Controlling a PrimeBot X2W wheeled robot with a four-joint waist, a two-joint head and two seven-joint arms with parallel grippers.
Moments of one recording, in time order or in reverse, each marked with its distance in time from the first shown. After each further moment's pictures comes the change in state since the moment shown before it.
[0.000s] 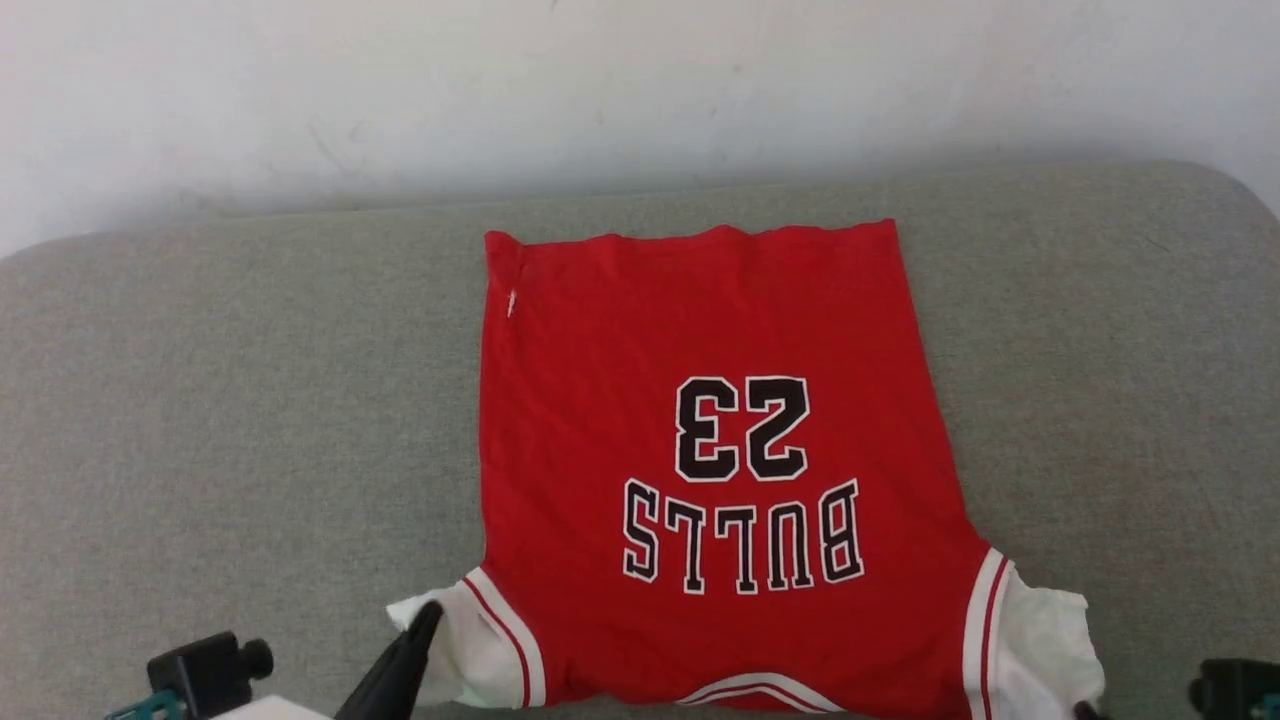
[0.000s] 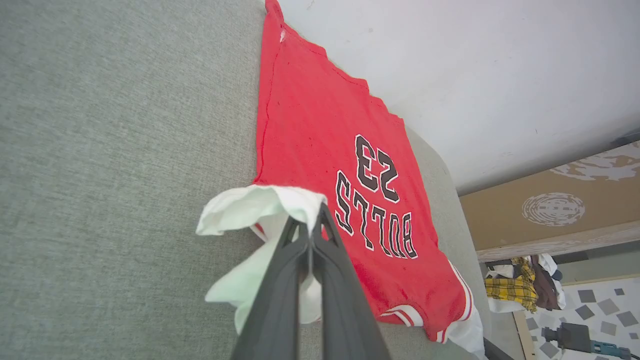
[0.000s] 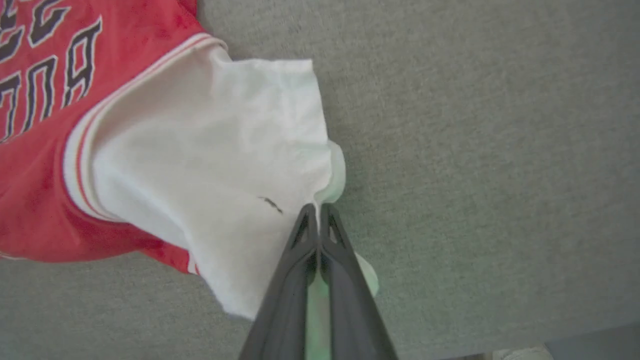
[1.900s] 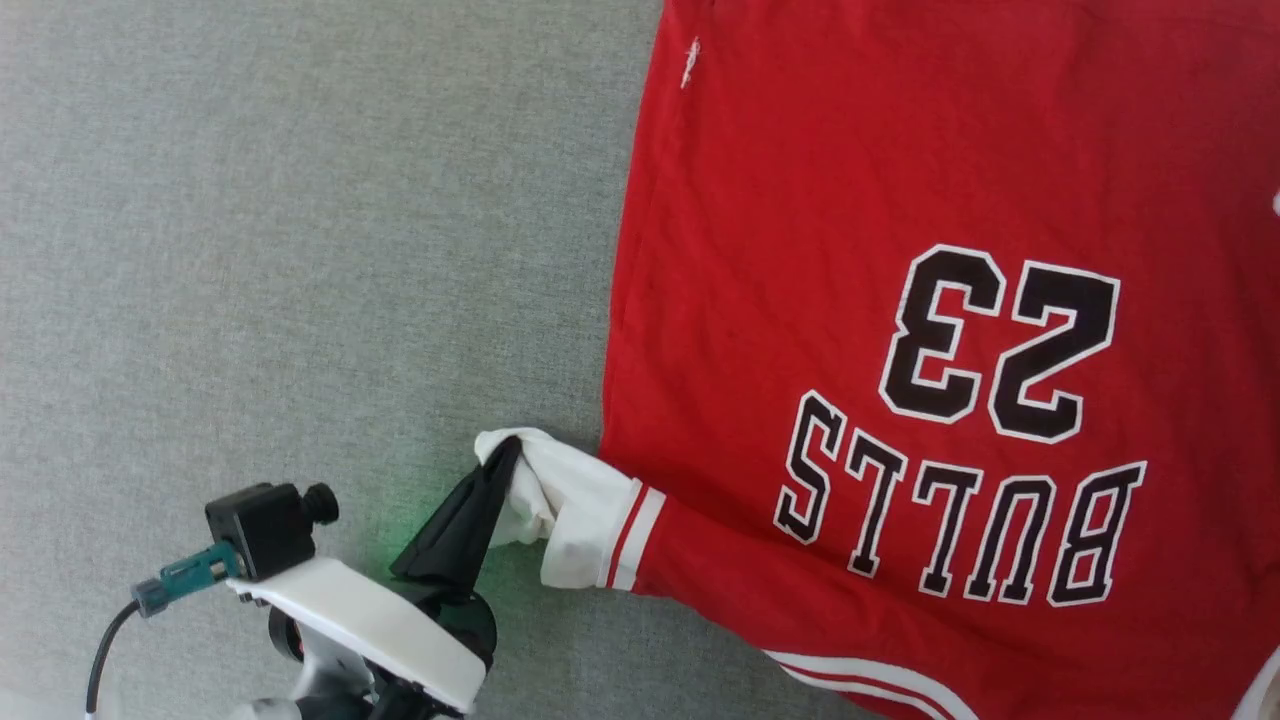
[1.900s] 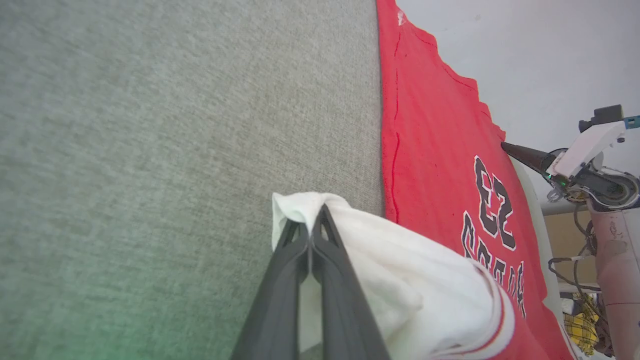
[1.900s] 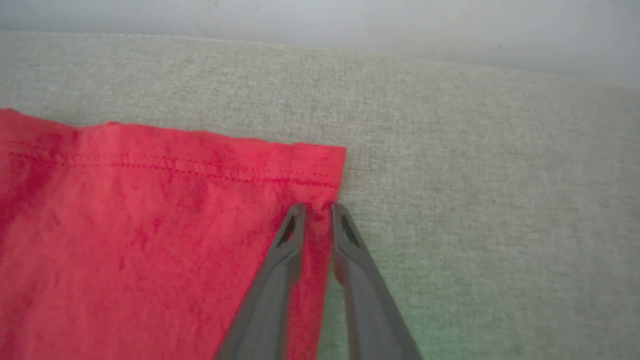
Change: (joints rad) left arm -0.276 -0.003 -0.124 0.056 0.034 -0.098 -0.089; right arm -1.102 -0.178 -0.073 0.340 -0.327 0.006 0.250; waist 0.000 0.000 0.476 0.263
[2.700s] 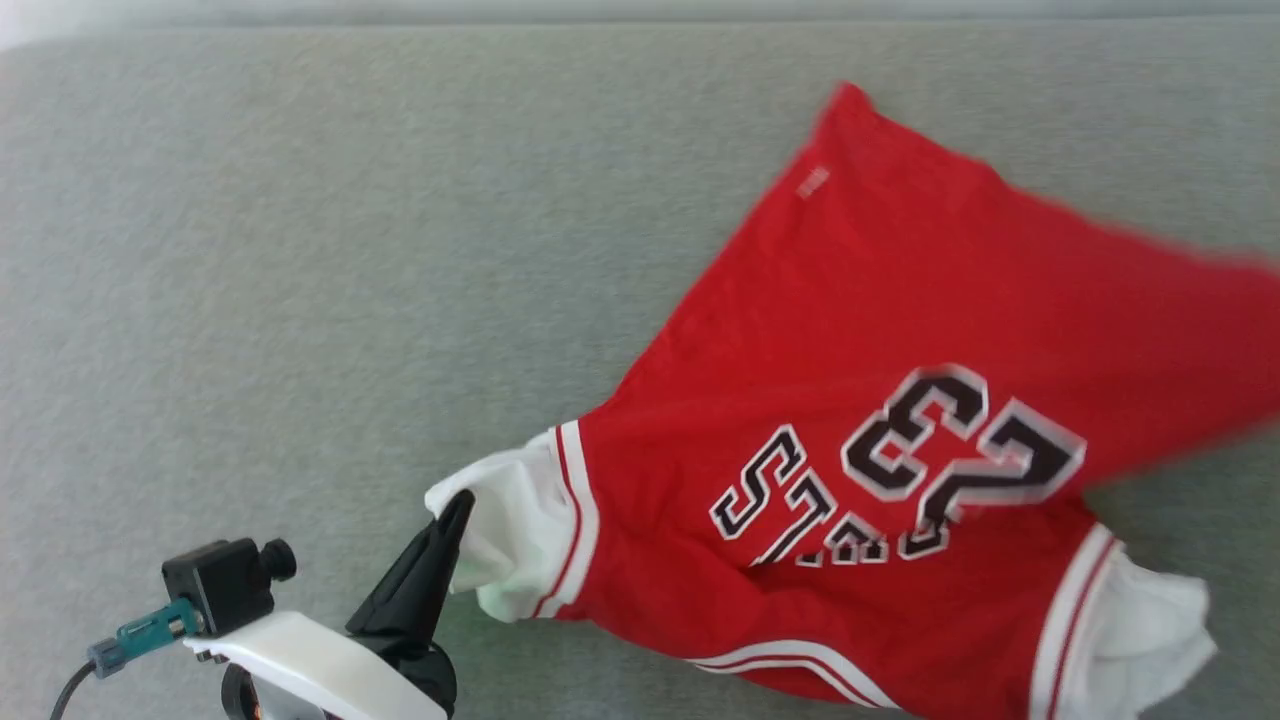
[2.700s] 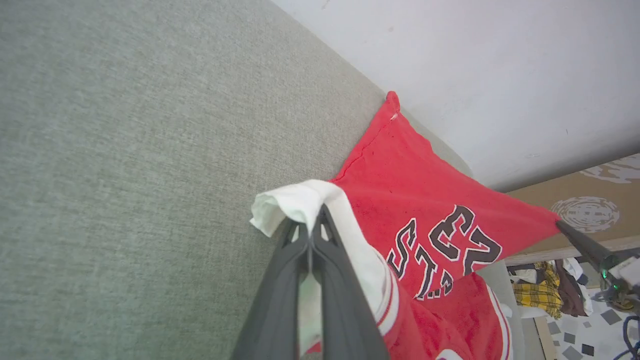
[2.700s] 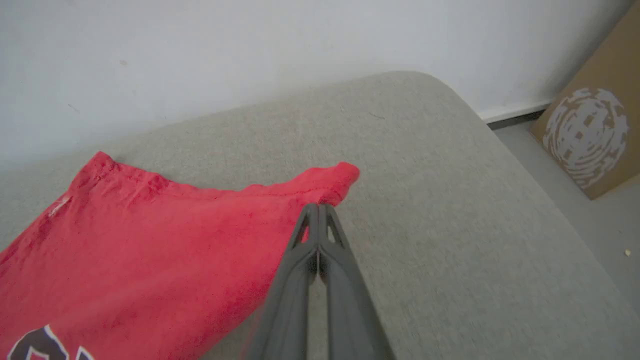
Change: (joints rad) left arm 0.109 0.036 0.040 -0.057 0.000 0.049 0.010; right arm 0.592 0.104 -0.233 -0.528 0.302 0.000 -0.117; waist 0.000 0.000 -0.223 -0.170
